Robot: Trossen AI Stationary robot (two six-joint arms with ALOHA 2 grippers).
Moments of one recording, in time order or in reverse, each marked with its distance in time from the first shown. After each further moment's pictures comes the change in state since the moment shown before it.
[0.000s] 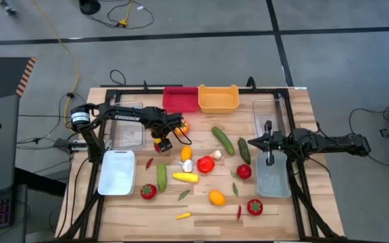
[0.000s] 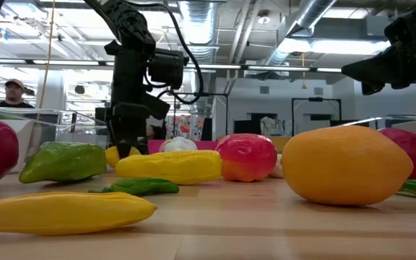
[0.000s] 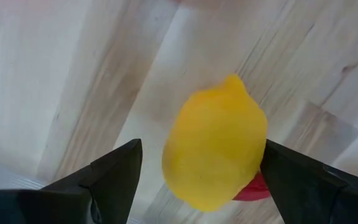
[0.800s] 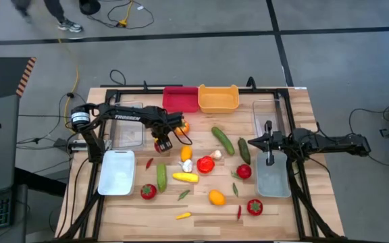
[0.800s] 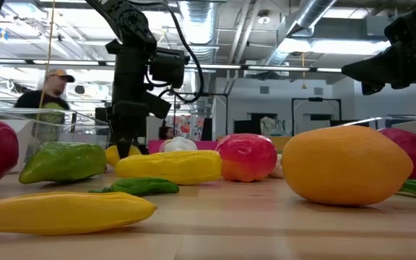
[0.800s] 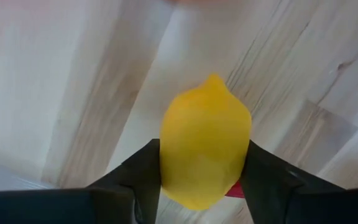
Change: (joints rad) left arm 0.000 0.001 0.024 -0.012 0.000 0.026; right arm 0.000 0.000 0.000 0.000 0.000 0.000
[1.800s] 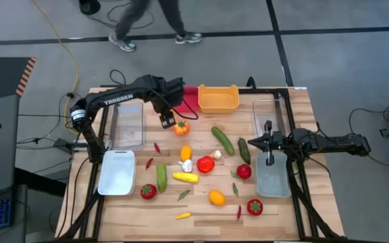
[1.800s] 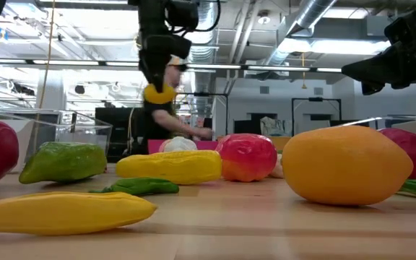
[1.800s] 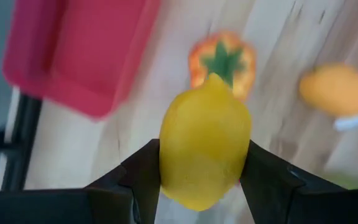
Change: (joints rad) left arm 0.119 -0.001 0.558 -0.409 -0.006 0.230; right arm 0.000 0.000 0.000 0.000 0.000 0.000
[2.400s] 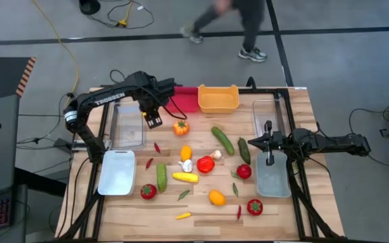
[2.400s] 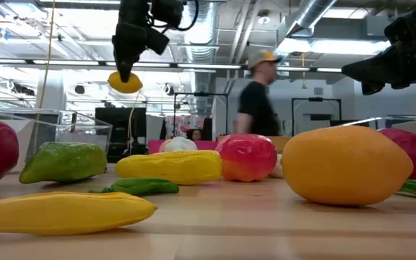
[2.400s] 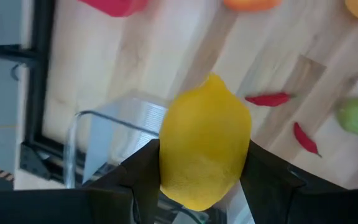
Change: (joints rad) left arm 0.018 -0.077 0.002 -0.250 -0.078 -0.053; right arm 0.000 0.000 0.000 0.000 0.000 0.000
